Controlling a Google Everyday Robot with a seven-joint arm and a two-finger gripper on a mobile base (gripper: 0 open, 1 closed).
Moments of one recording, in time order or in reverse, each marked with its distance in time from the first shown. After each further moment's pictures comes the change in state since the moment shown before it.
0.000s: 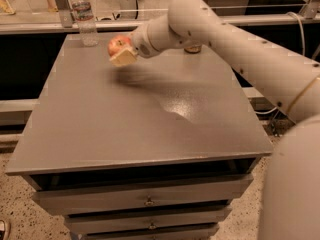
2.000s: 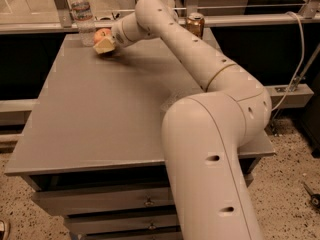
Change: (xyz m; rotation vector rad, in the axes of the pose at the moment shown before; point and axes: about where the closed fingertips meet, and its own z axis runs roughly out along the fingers) arm -0.020 -0.082 0.133 0.037 -0.012 0.139
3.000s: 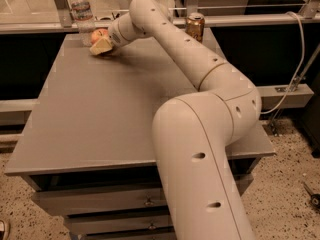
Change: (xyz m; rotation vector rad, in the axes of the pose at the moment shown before) arm -0.001 -0.005 0.016 0.021 0.025 -0.009
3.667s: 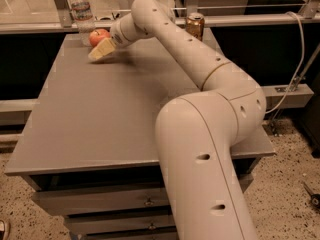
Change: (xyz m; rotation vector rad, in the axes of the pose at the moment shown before) arm 0.005 -0.002 -0.006 0.010 0.010 -0.009
